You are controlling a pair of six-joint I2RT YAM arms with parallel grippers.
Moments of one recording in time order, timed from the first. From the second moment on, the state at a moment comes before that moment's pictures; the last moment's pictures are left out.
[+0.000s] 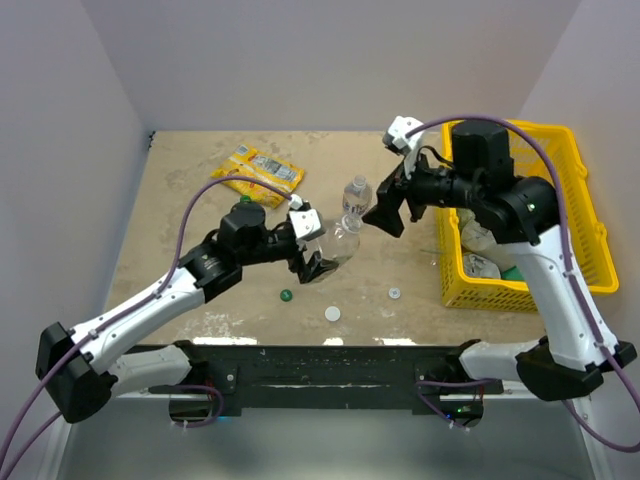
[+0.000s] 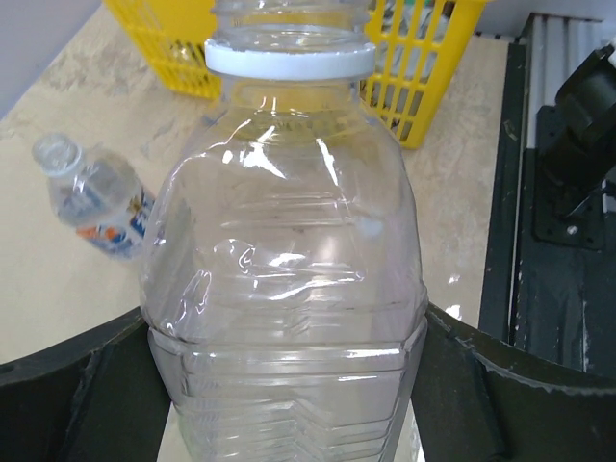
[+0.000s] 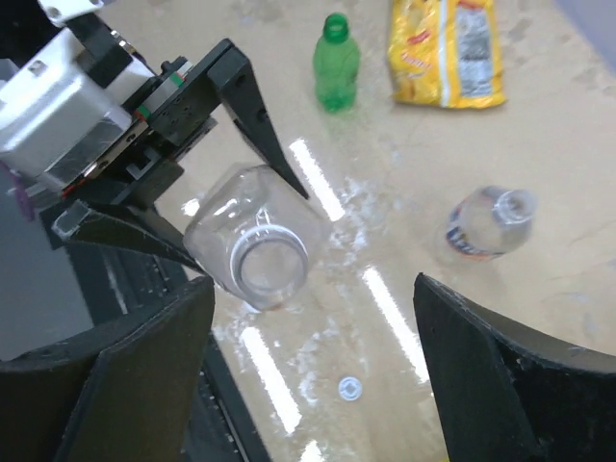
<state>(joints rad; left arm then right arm) -0.77 1.13 0.92 -0.04 0.47 0.19 0.52 1.30 1.82 -1.06 -0.49 -0.22</state>
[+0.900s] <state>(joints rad) -0.44 0.88 1.07 -0.22 0.25 0.12 0.96 1.47 1.08 -0.74 -0.35 -0.82</state>
